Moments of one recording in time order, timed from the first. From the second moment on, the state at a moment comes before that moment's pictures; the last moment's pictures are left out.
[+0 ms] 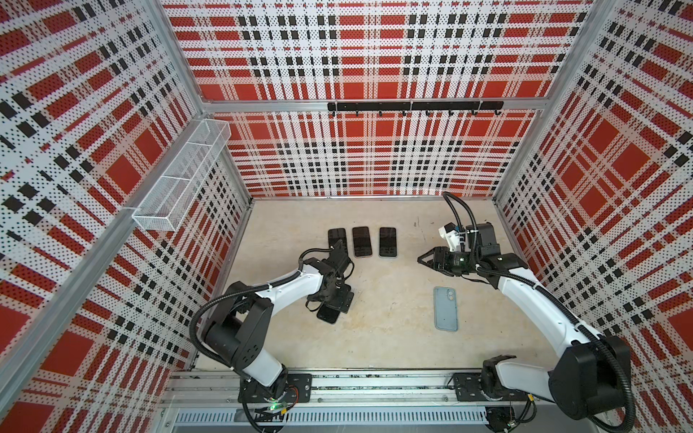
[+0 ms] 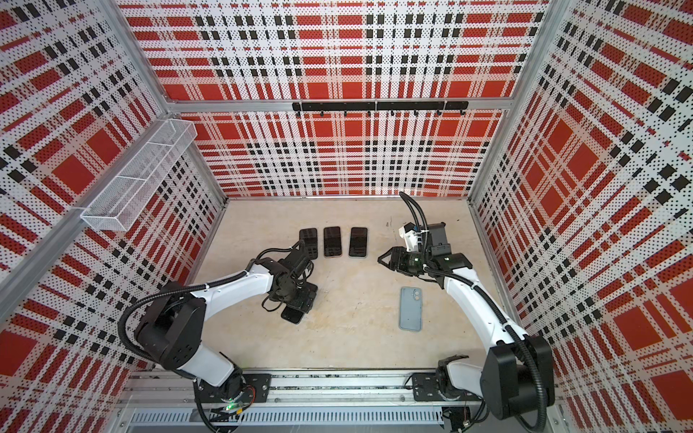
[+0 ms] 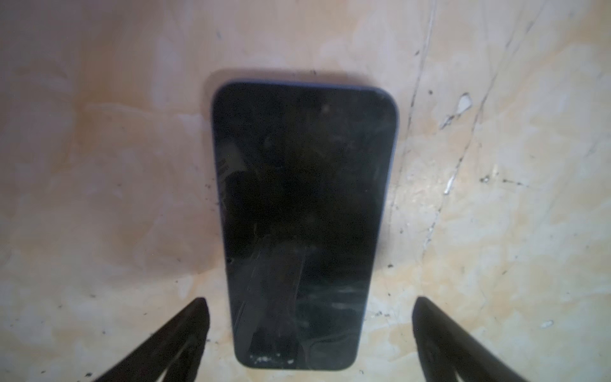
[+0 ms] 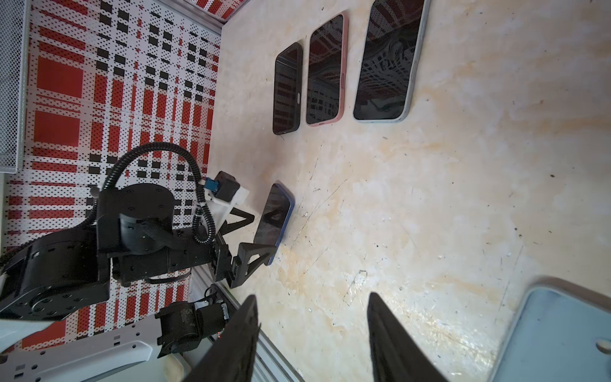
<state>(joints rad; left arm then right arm) -0.55 1.61 0.94 -0.77 0.00 -0.20 0.21 1.26 0.96 -0.52 -0.64 0.48</state>
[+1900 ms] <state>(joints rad) -0.82 1.51 1.14 -0.58 0.00 0.02 0.36 1.57 0.99 -0.26 -0.96 0.57</state>
